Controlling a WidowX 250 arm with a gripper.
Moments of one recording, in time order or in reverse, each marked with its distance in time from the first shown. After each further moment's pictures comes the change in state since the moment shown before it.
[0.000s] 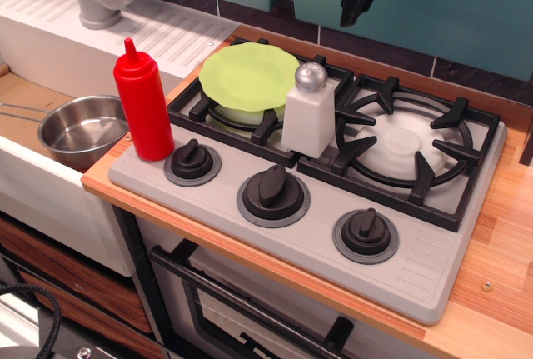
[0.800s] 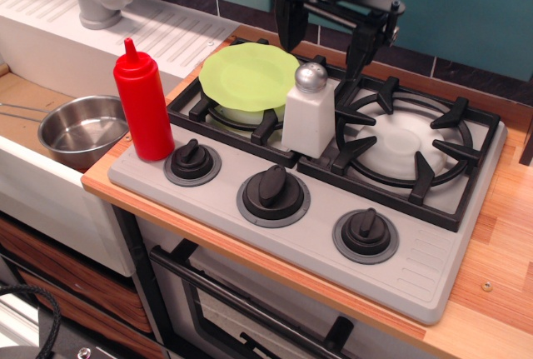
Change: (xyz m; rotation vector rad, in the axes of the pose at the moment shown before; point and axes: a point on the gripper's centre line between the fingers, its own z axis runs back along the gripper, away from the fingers) arm 0.007 -0.007 -0.056 -0.010 -0.045 0.007
